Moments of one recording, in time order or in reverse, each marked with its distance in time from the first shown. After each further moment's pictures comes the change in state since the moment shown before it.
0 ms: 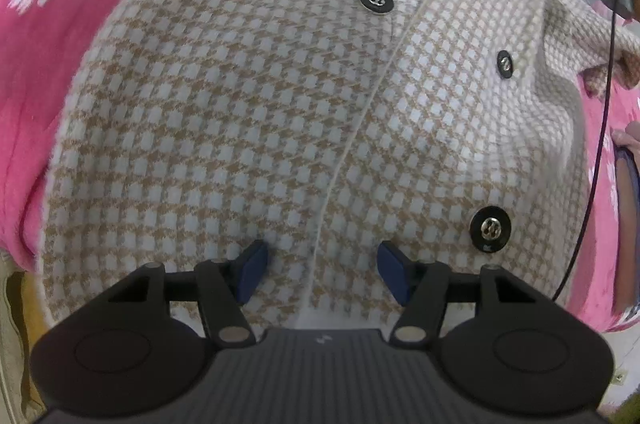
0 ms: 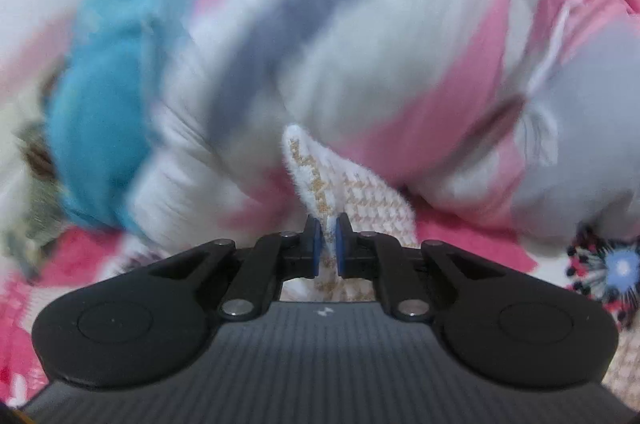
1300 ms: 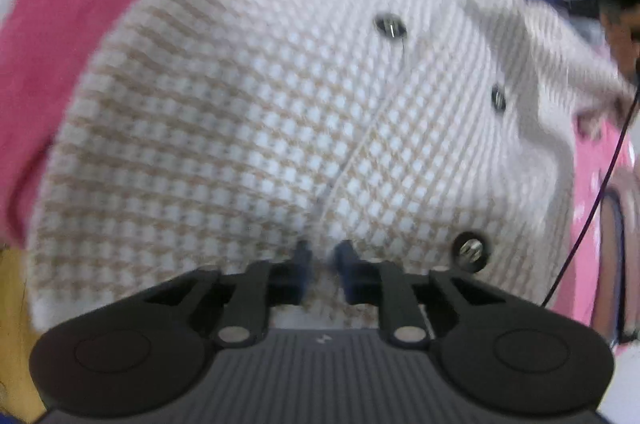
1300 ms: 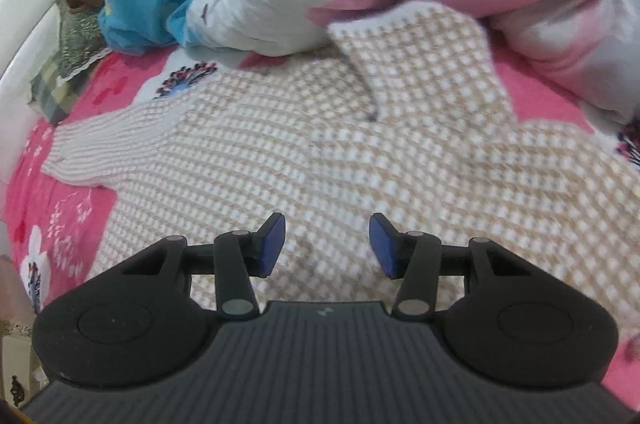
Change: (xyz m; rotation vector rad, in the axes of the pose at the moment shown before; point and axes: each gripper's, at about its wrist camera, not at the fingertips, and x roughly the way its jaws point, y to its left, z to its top) left arm -0.021 0.006 -0.012 -0.161 -0.123 -0.029; right arm -0.010 0.044 -0.057 -0.131 0.511 0.031
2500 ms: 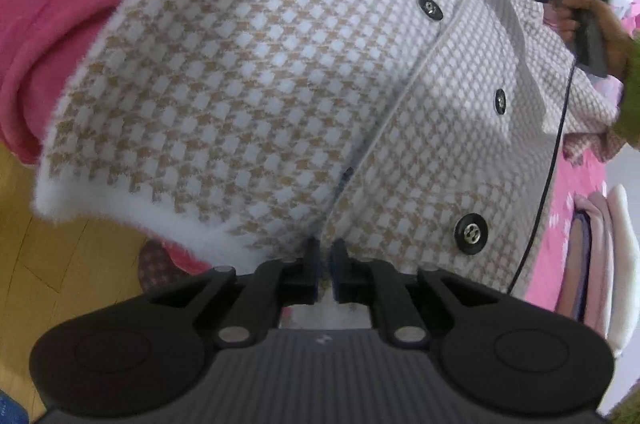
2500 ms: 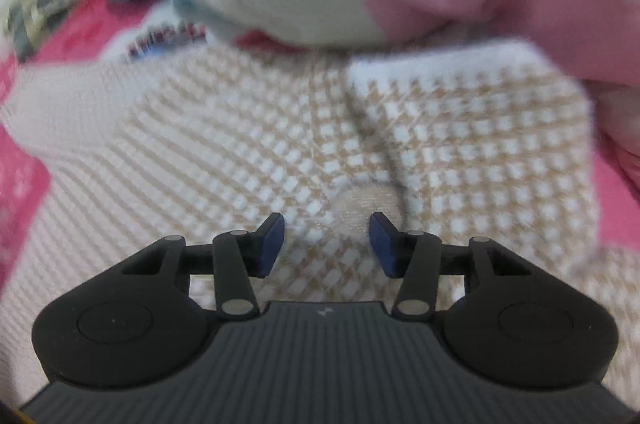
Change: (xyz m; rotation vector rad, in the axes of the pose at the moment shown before) left arm 0.010 0.056 -0.036 -0.145 0.129 -0.142; right arm 0.081 0.028 0.036 -0.168 0.039 -0.053
